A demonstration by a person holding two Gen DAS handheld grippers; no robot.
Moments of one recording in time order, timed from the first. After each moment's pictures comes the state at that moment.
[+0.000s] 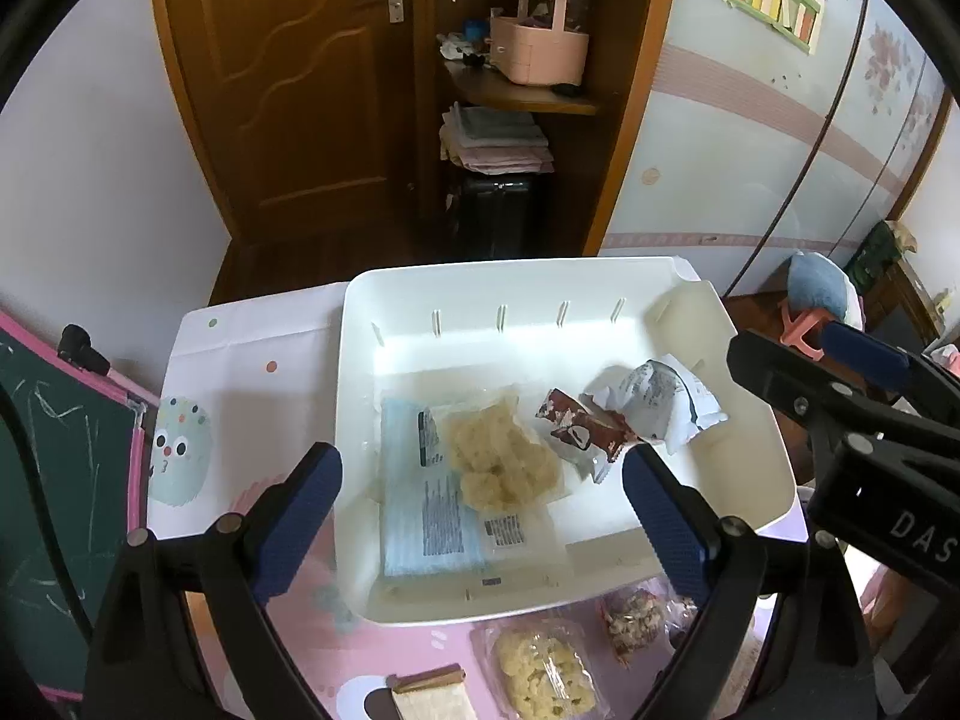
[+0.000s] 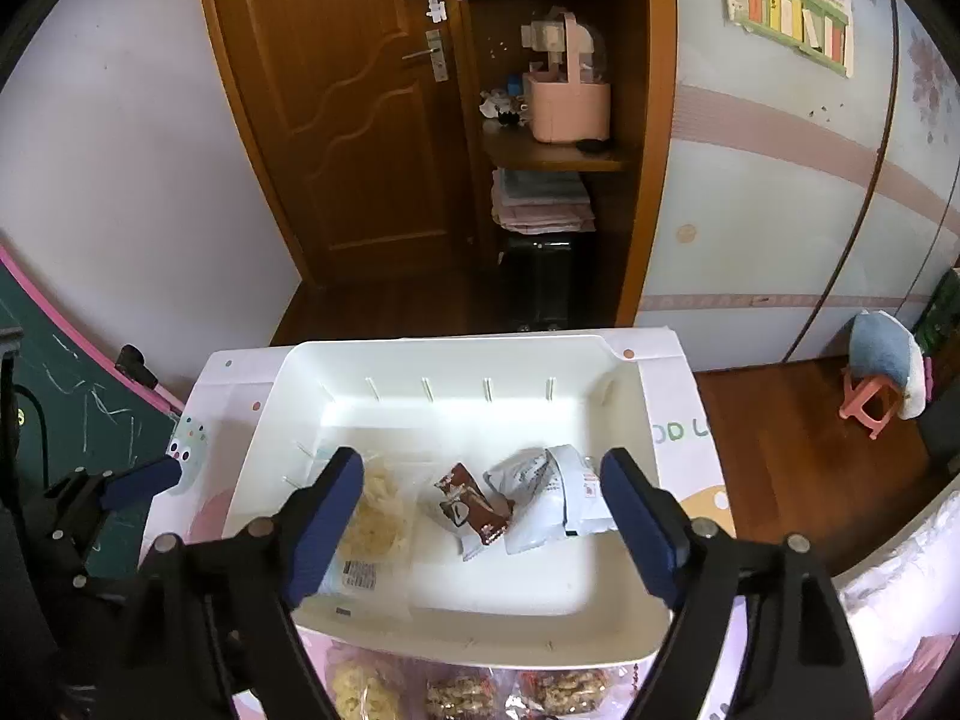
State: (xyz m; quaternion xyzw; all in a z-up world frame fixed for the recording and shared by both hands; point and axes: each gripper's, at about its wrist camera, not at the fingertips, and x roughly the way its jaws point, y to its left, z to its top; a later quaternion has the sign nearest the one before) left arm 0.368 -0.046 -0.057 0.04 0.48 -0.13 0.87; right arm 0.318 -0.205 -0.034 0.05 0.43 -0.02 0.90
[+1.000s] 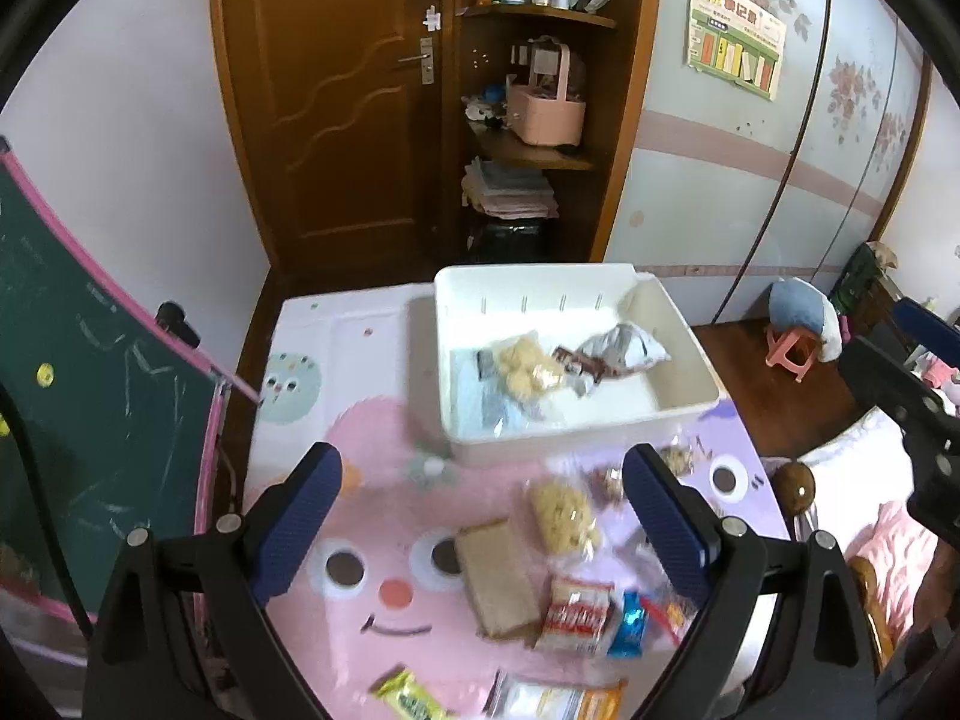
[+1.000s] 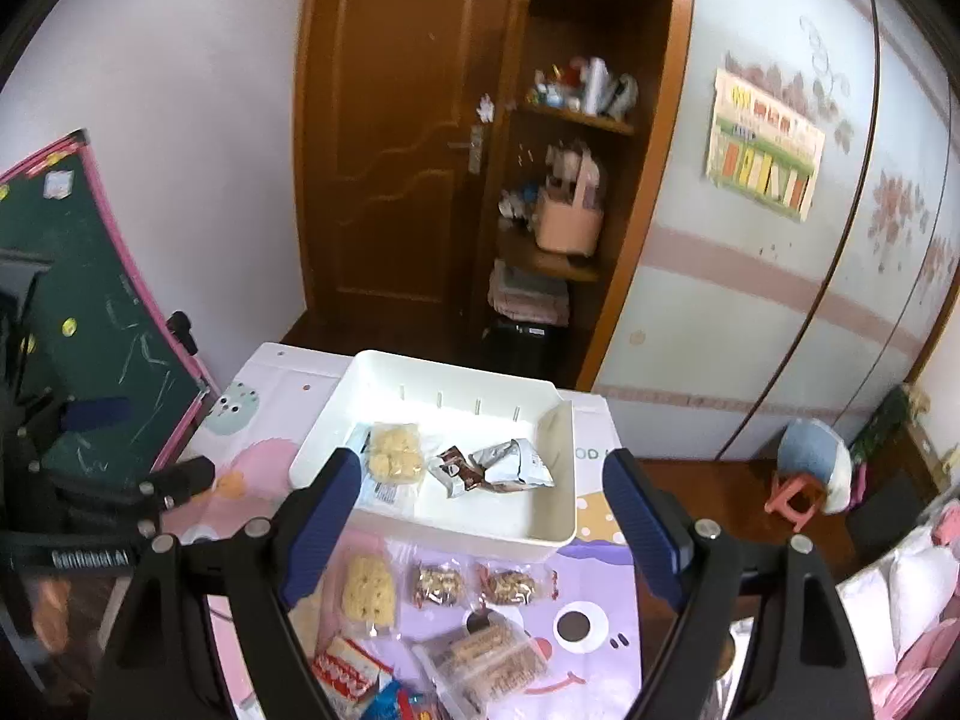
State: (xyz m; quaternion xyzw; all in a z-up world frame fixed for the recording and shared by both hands) left arm 0.187 0.051 0.044 0.03 0.42 -0.12 0.90; right arm 0.112 -0.148 0.074 -0.08 0.31 -0.01 0.95
